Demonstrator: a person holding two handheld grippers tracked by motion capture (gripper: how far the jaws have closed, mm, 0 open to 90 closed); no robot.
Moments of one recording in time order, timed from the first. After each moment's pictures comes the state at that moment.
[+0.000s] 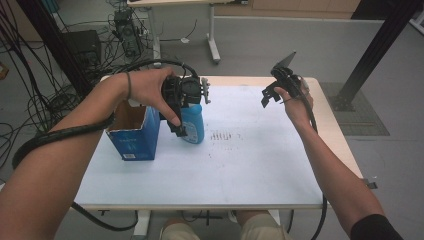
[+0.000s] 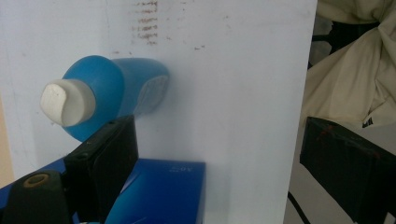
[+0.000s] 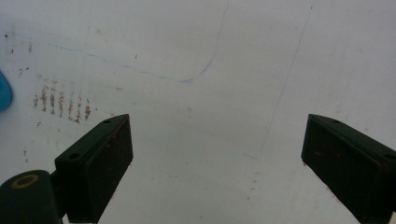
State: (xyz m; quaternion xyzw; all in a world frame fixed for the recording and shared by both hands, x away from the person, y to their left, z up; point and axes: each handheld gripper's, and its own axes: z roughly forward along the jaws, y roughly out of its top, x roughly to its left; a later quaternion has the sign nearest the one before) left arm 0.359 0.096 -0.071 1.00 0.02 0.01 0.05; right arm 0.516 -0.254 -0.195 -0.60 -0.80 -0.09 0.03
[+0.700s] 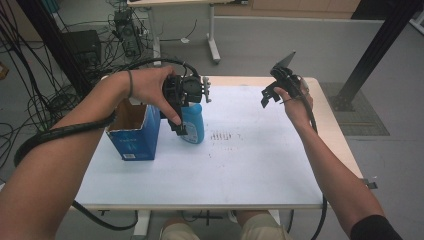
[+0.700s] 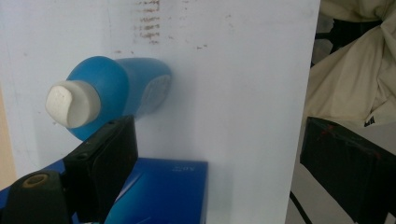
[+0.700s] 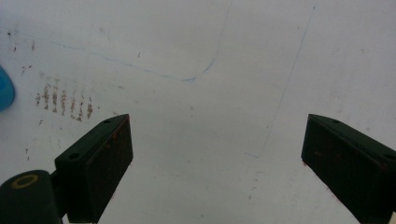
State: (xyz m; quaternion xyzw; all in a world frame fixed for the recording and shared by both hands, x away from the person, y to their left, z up) left arm 0.365 0.091 -0.071 1.00 0.02 0.01 0.05; right arm 0.513 -0.253 -0.194 -0.59 -0.80 -0.09 0.02
